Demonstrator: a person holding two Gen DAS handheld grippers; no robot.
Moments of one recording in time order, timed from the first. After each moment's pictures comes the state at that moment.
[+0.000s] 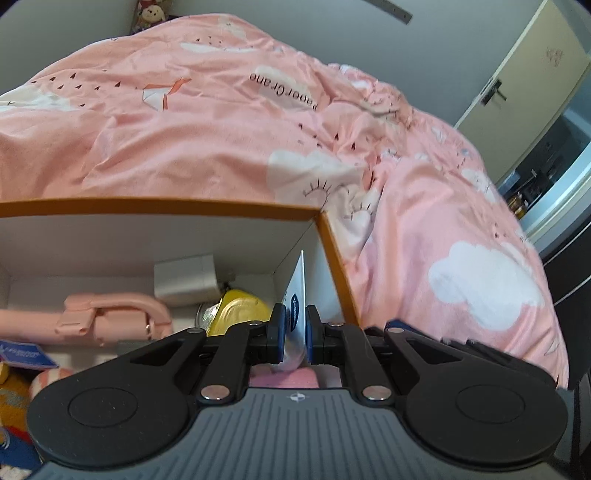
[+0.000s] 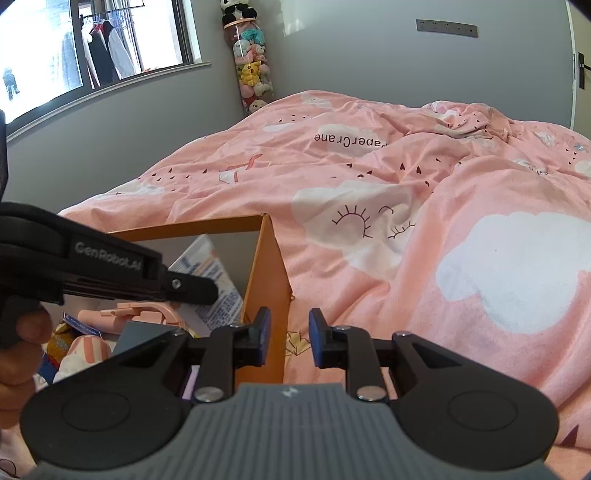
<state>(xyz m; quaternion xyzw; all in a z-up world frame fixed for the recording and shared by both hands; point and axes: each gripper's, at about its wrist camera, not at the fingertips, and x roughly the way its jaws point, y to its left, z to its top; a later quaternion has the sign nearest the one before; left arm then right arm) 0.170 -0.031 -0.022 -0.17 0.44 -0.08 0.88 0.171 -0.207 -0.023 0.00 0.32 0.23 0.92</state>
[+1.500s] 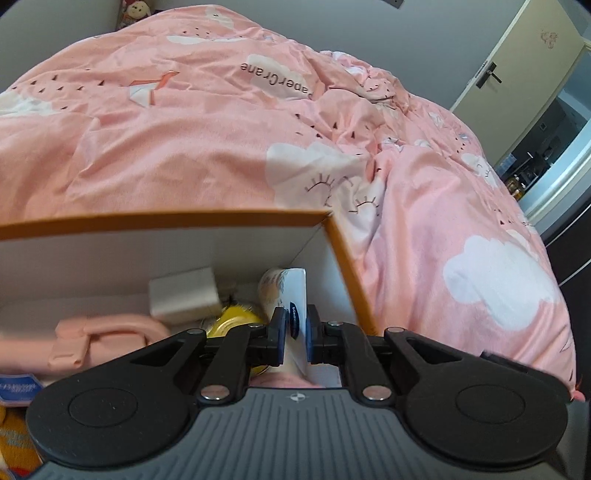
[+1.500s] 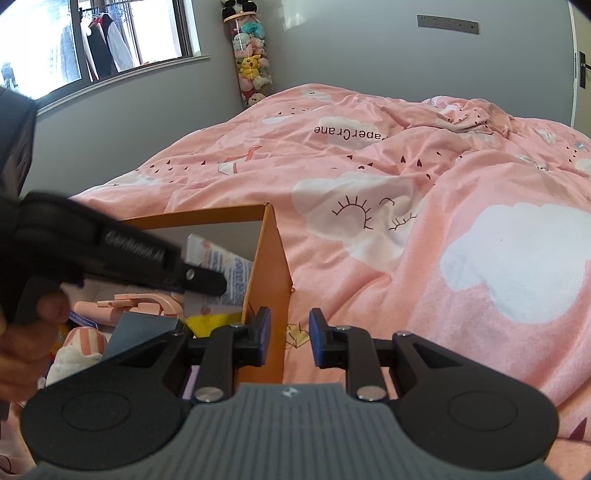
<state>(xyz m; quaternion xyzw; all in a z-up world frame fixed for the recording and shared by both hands) 0.201 -0.029 -0.031 -0.15 0.45 -0.11 0.87 0.170 -0.203 -0.029 -0.01 0.33 0.23 0.91</state>
